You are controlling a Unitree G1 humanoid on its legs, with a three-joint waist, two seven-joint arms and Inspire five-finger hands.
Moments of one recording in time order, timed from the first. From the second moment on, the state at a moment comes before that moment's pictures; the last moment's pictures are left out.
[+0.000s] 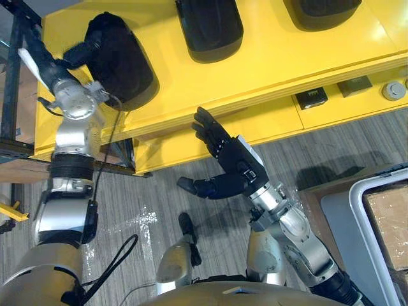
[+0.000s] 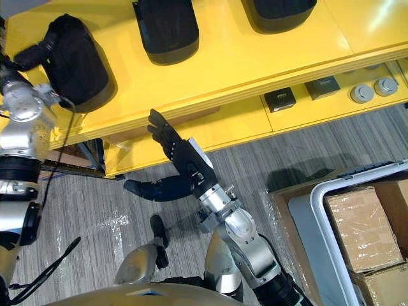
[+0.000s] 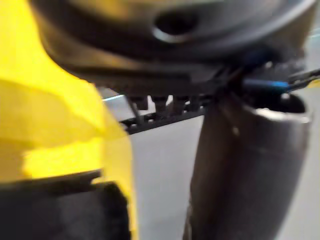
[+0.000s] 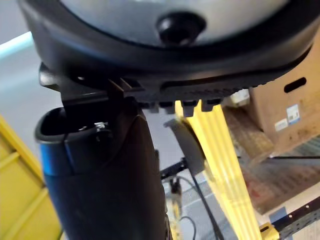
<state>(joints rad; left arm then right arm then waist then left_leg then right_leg) -0.82 0.65 0.04 0.41 -0.46 0.01 0.64 0.06 -0.32 0.45 -0.33 0.36 -0.19 0.19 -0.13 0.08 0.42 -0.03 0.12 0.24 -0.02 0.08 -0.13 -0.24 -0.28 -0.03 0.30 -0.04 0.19</state>
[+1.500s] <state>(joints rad) 0.03 0.14 0.01 -0.32 -0.34 -0.22 0.28 -0.48 -0.22 0.22 0.21 0.04 -0.11 -0.16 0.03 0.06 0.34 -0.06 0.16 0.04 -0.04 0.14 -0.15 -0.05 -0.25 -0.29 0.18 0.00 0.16</state>
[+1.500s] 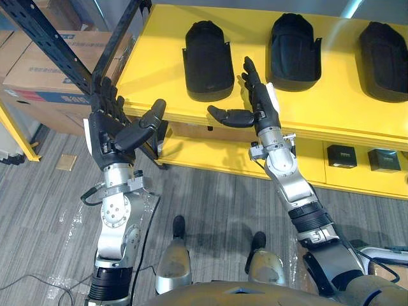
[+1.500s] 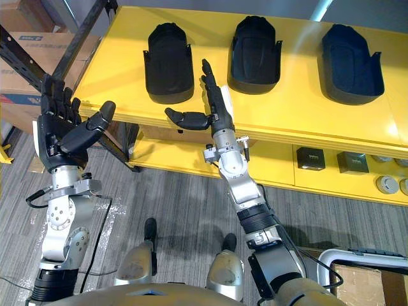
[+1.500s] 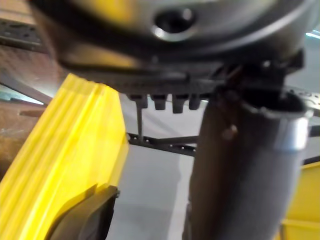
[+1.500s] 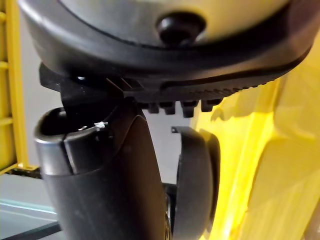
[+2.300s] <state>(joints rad) 0.03 0.12 -0.08 -0.32 -0.23 -0.15 0.24 -0.49 -0.23 0.28 0.13 0.05 -0.11 0.05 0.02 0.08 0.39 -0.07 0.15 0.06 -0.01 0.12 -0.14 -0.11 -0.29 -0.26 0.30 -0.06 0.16</state>
